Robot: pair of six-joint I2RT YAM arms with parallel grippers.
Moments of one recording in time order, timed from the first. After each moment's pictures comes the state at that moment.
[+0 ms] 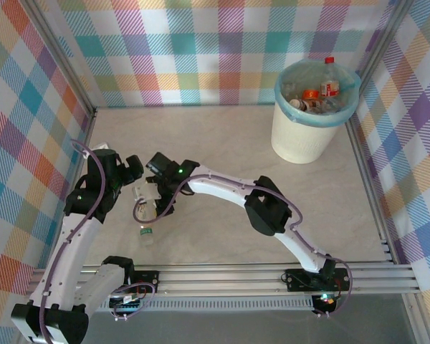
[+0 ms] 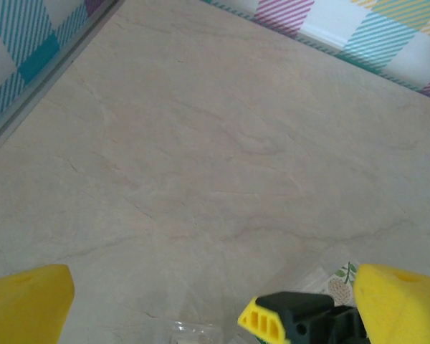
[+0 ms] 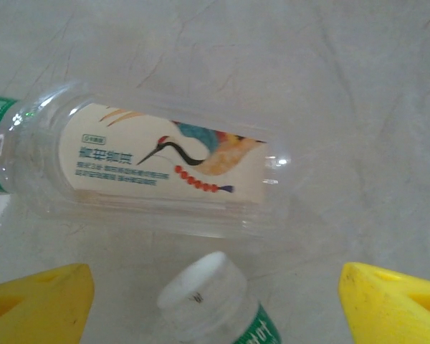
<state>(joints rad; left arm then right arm) -0.13 0.88 0.94 -0.72 -0.27 -0.46 1.07 2.37 2.09 -0.70 -0.28 -0.88</state>
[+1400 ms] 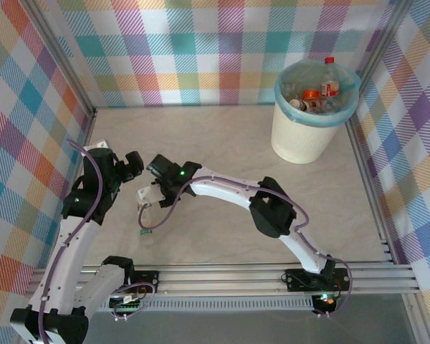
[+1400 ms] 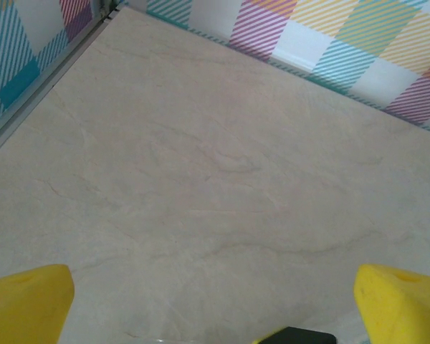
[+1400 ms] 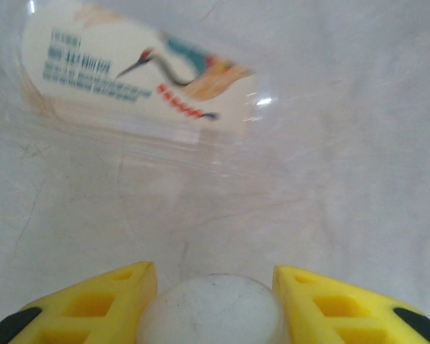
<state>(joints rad) -0.13 0.87 0.98 -0.67 -0.23 -0.44 1.08 2.27 2.02 -0.69 -0.10 -1.00</state>
